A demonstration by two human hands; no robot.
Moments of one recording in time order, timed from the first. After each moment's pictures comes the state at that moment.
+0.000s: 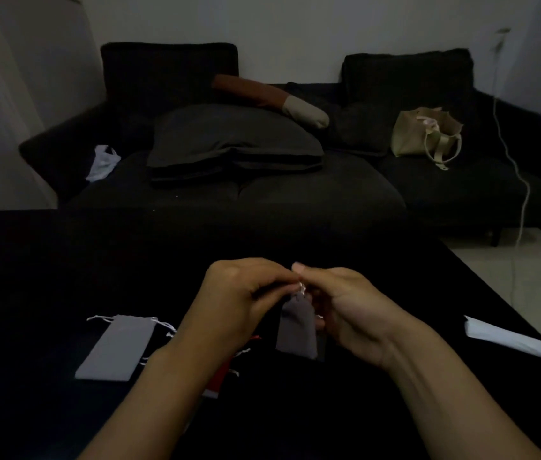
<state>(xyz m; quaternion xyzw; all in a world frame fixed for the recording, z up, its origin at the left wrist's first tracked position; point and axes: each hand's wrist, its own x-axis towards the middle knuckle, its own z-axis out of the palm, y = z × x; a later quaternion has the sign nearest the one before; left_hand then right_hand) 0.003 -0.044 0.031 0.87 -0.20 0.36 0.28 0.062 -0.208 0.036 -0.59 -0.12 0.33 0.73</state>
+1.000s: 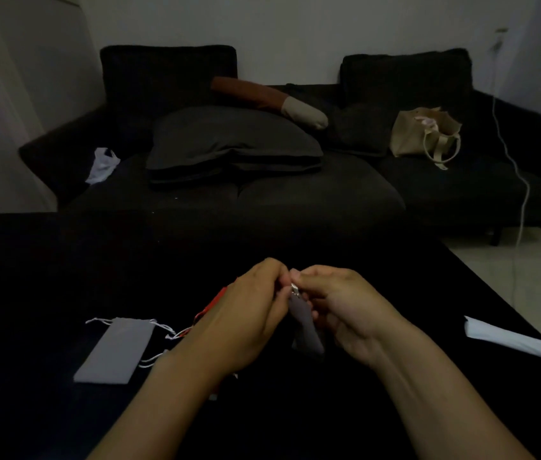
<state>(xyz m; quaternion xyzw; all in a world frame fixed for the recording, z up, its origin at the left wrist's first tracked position) 0.004 -0.049 0.022 0.93 -0.11 0.15 0.33 0.063 -0.202 0.040 -0.65 -0.06 0.28 0.70</state>
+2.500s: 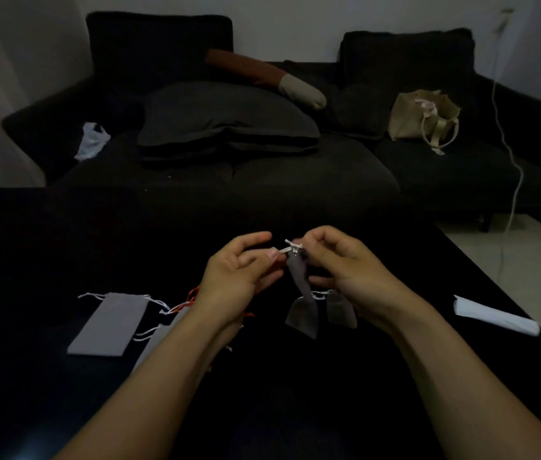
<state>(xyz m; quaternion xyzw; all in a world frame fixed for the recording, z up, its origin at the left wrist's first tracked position) 0.026 -0.062 -0.005 0.54 0.09 0.14 0.83 0.080 -0.219 0.023 -0.69 -0.22 0.17 0.67</state>
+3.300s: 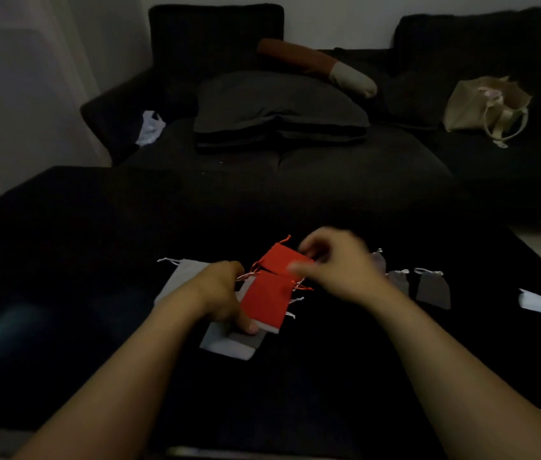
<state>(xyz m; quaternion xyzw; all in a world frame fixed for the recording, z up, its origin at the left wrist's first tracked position) -0.044 0.050 -0.017 0.95 0.18 -0.13 0.23 0.057 -0.147 -0.009 -0.87 -0.29 0.03 0.39</state>
